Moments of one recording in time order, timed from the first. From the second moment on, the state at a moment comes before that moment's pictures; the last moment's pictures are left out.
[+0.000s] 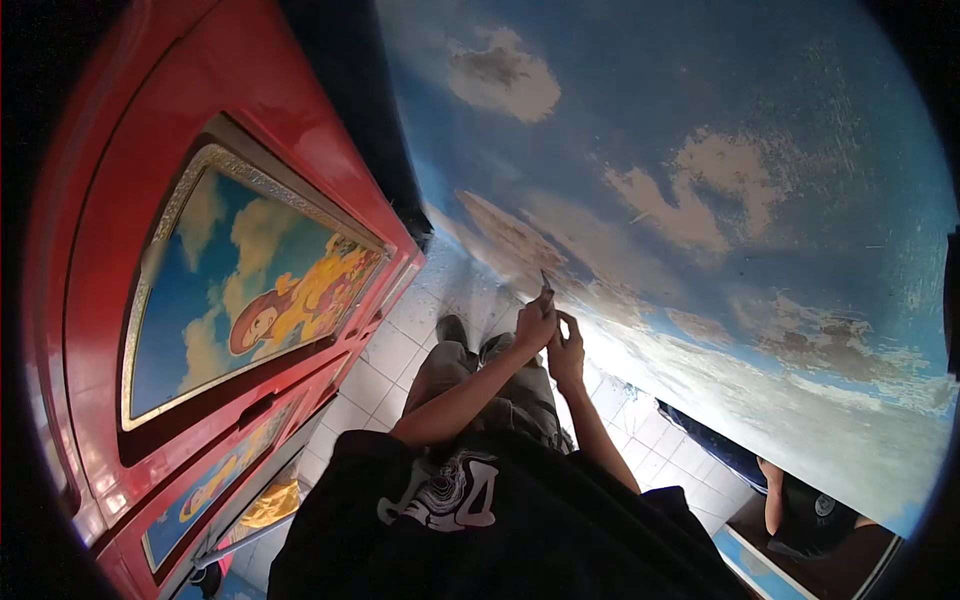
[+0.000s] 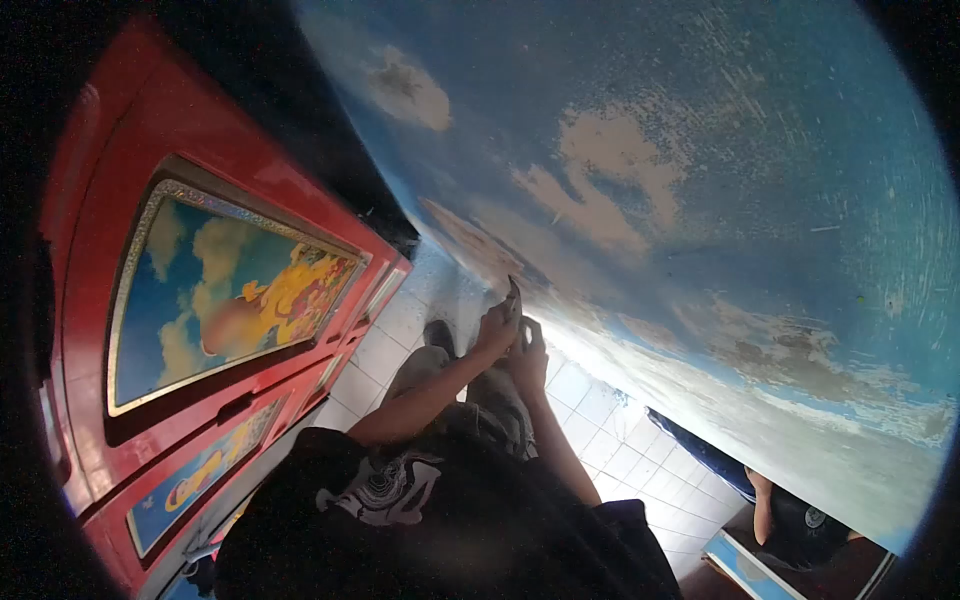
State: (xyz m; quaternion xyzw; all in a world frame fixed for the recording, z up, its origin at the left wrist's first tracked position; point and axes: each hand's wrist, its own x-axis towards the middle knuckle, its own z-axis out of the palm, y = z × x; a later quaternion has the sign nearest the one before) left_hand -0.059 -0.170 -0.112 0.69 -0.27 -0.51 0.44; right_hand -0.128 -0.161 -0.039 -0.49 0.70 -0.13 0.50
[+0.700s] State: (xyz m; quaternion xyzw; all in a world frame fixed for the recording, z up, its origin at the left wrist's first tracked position) left_hand -0.043 -0.157 -0.140 0.72 -0.32 -0.48 0.40; right_hand -0.115 -0.142 -0.054 -0.56 0.69 -0.13 0.44
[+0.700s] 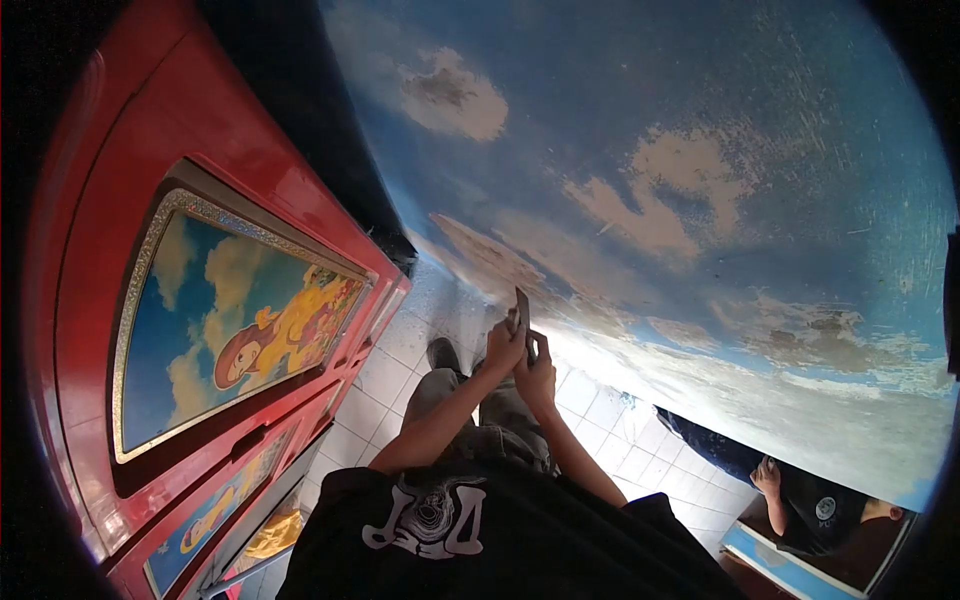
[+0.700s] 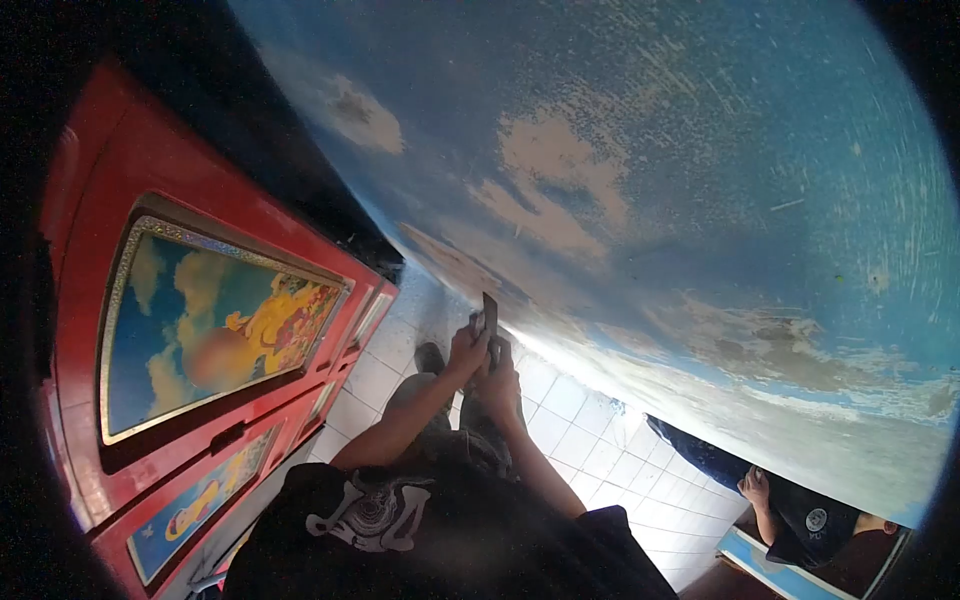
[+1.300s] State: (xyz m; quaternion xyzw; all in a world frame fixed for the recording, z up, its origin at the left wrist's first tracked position) left_hand -0.063 -0.107 -0.113 0.68 -0.33 -0.43 0.49; right_hand -0.136 -0.105 -0.036 -0.60 0.65 -0.15 0.45
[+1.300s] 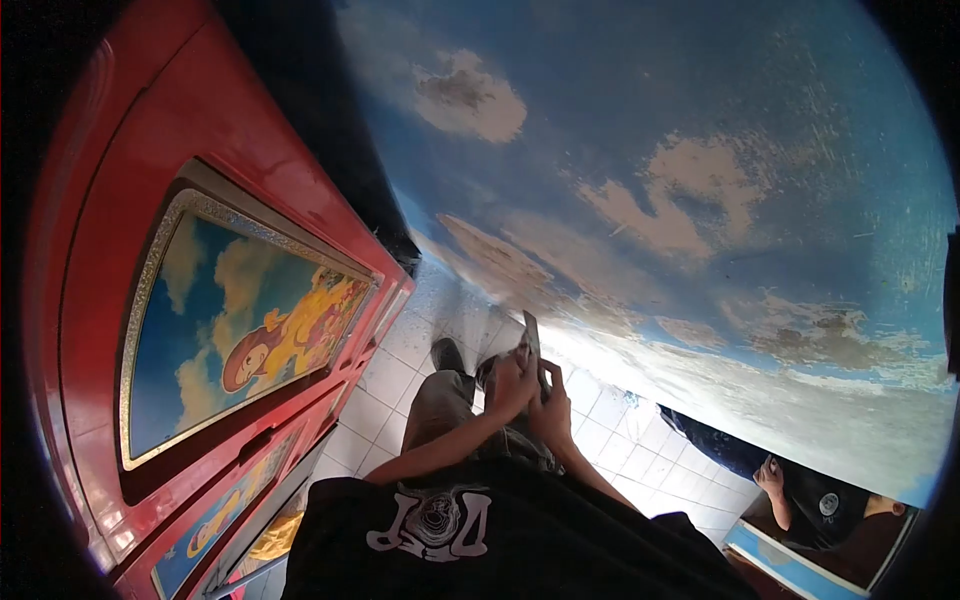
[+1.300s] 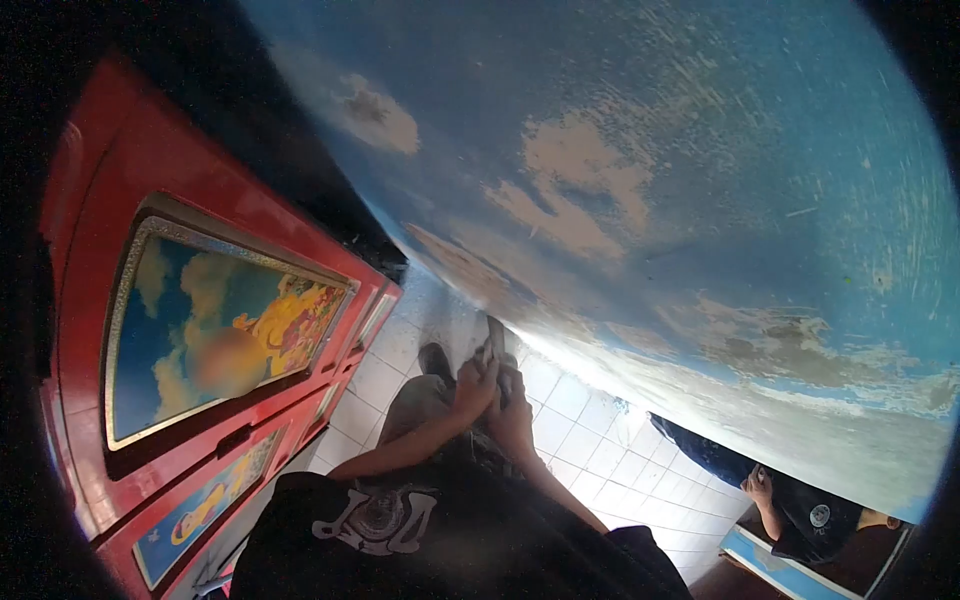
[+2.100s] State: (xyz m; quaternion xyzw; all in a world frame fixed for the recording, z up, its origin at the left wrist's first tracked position) left_hand -0.003 -0.190 -0.208 0.72 -0.16 -0.51 0.45; right_hand -0.080 -0.178 -0.165 -0.58 0.67 -0.12 0.45
